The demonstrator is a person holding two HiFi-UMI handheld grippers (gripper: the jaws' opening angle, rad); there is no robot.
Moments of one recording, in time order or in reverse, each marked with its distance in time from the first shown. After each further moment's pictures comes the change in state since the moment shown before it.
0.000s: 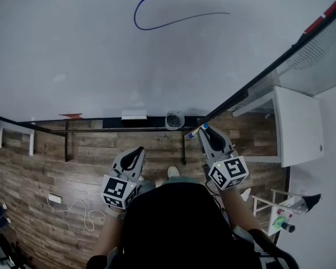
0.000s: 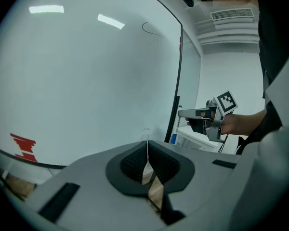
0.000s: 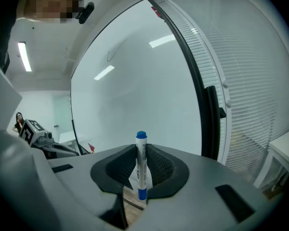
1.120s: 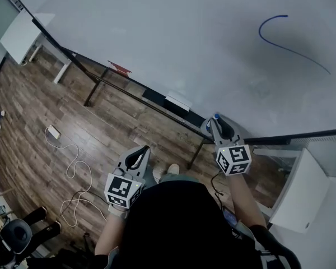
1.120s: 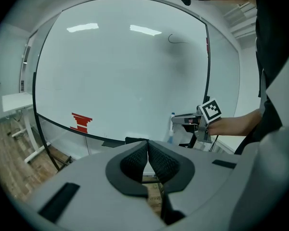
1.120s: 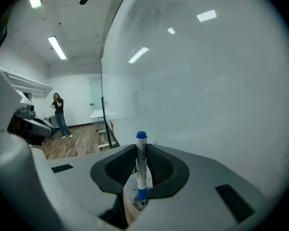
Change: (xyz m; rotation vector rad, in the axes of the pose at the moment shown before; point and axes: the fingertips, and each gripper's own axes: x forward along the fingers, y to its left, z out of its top) left arm -0.080 0.009 -0.046 -0.174 -0.011 0.470; right arm 0.128 0.044 -0.049 -0.252 0.191 0.398
